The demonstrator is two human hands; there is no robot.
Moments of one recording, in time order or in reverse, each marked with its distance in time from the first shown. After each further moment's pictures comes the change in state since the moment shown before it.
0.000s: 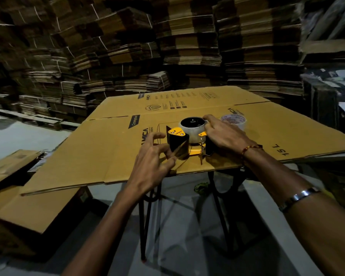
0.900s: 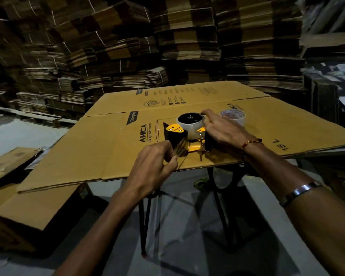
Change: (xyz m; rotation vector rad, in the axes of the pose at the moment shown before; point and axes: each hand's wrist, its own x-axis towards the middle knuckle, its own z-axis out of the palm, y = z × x) left_hand -0.009 0.001 0.002 0.066 -0.011 0.206; right_hand 0.002 0.004 0.002 0.007 -0.025 -0.053
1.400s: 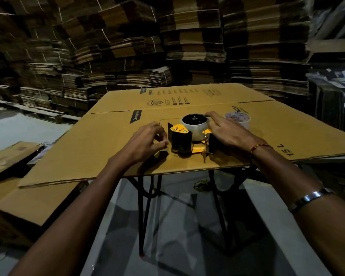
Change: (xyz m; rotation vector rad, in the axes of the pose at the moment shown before) left_hand 0.056 -0.060 -0.016 0.044 -0.201 -0.063; right_hand 0.004 0.006 -0.002 0.073 -0.045 -0.050
